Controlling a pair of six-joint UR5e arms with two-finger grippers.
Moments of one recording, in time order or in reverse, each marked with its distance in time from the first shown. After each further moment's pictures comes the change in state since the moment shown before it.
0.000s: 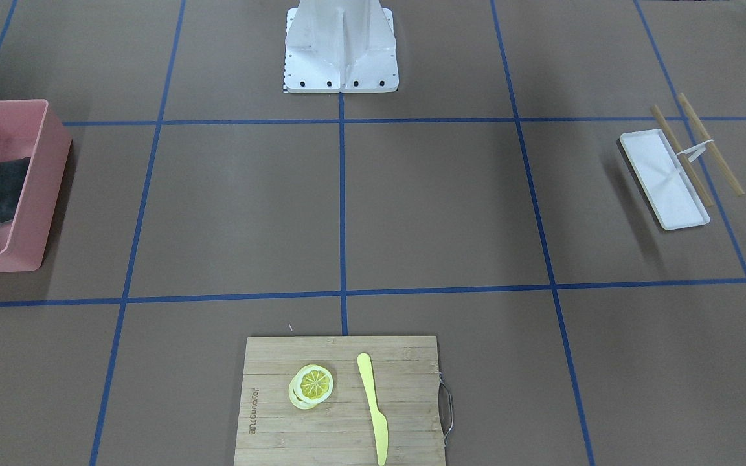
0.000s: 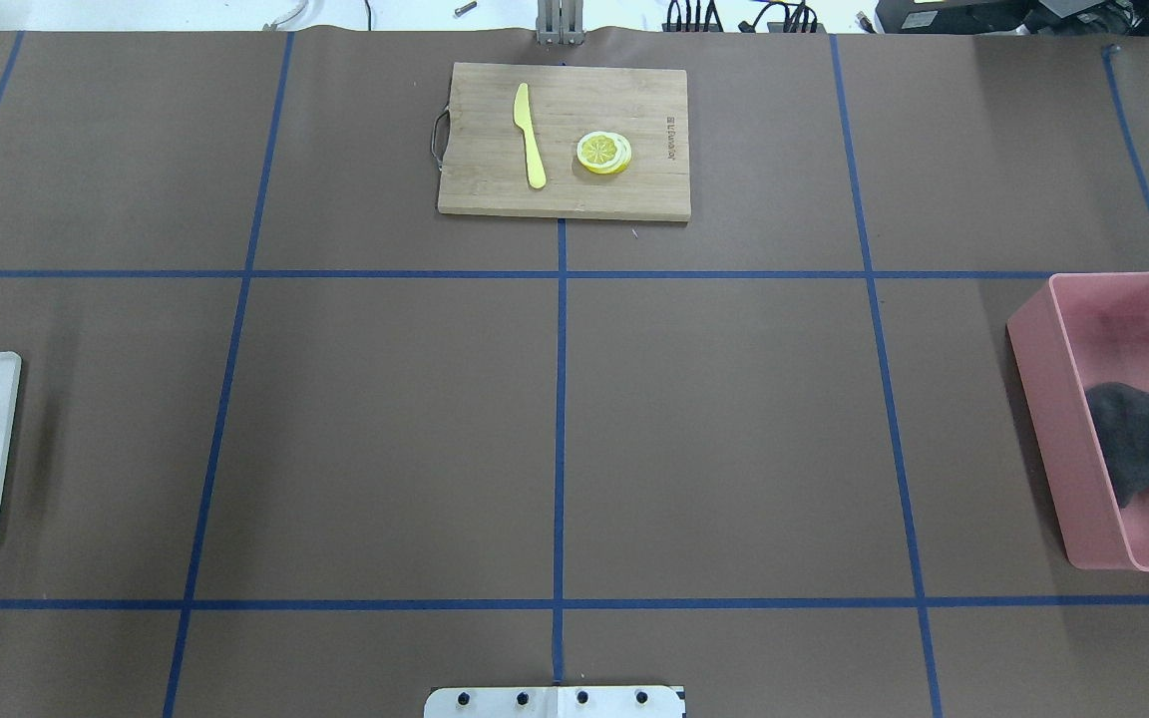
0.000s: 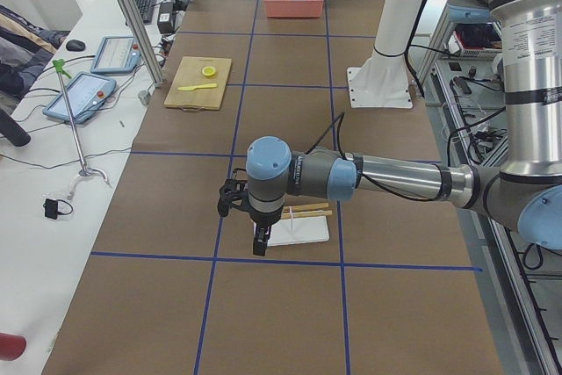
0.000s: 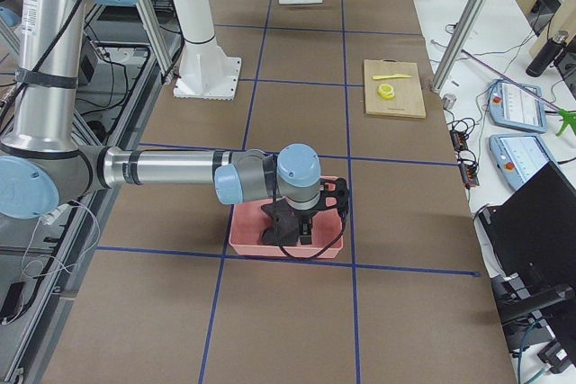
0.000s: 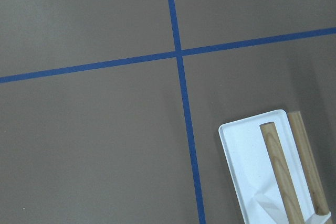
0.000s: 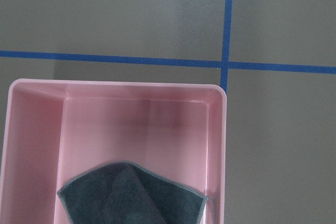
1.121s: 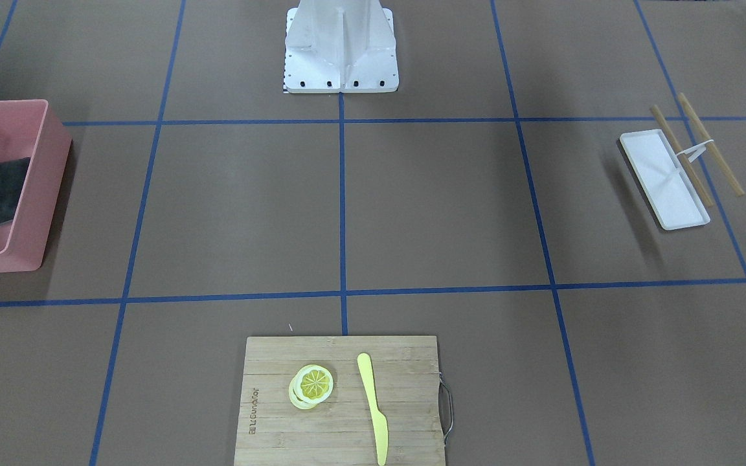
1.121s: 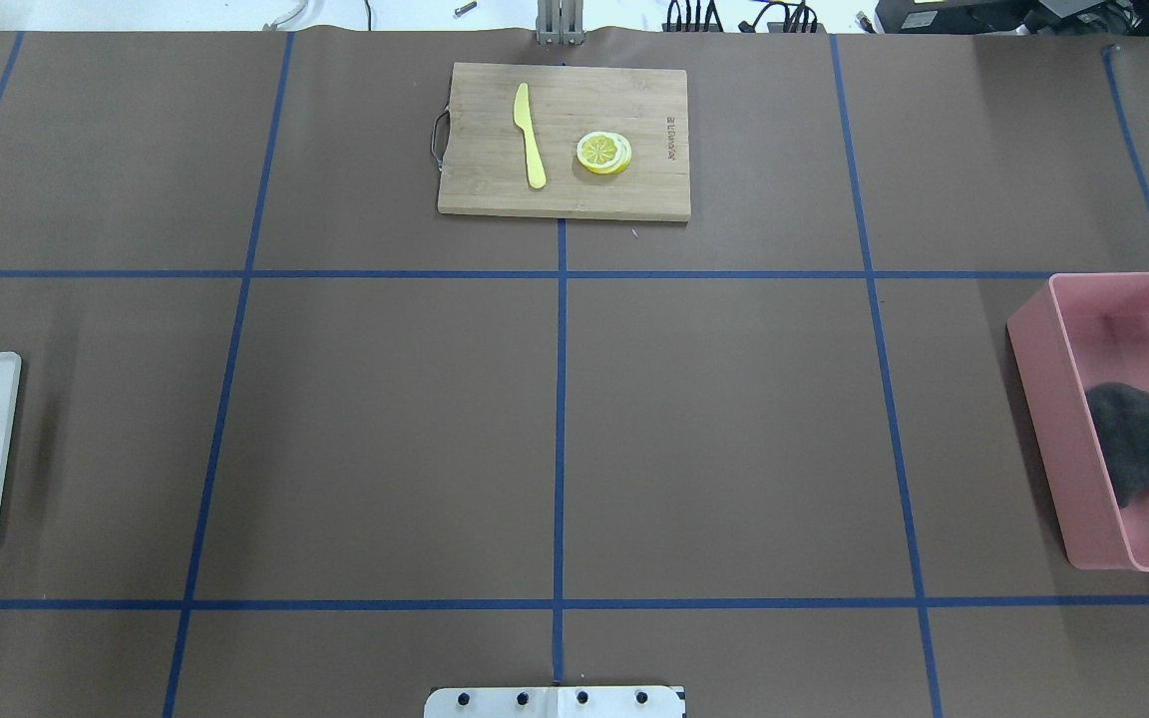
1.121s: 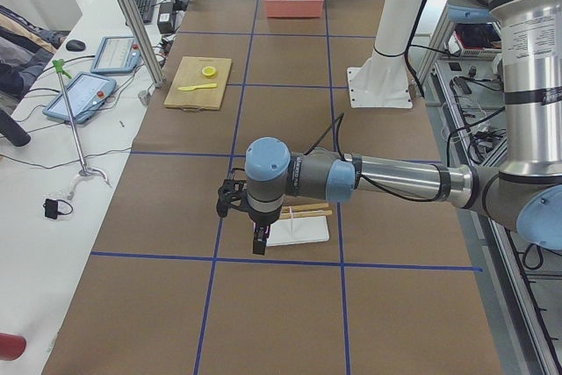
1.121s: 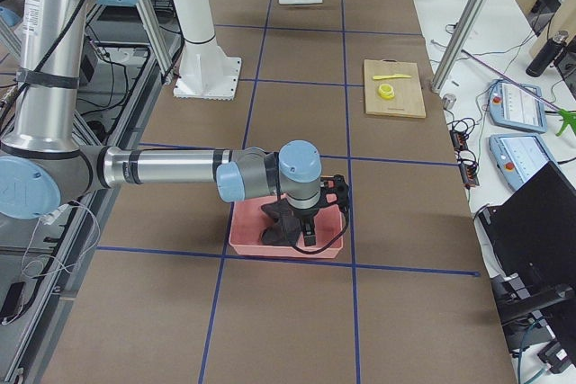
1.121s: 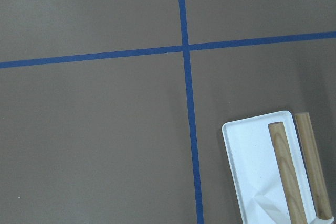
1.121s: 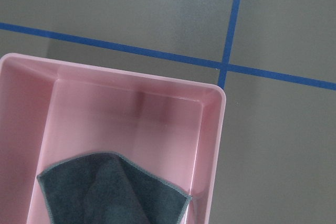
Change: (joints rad) left arm 0.001 -0.008 0.007 -0.014 -0.047 -0.025; right arm -0.023 -0.002 0.009 -0.012 -0.049 -0.109
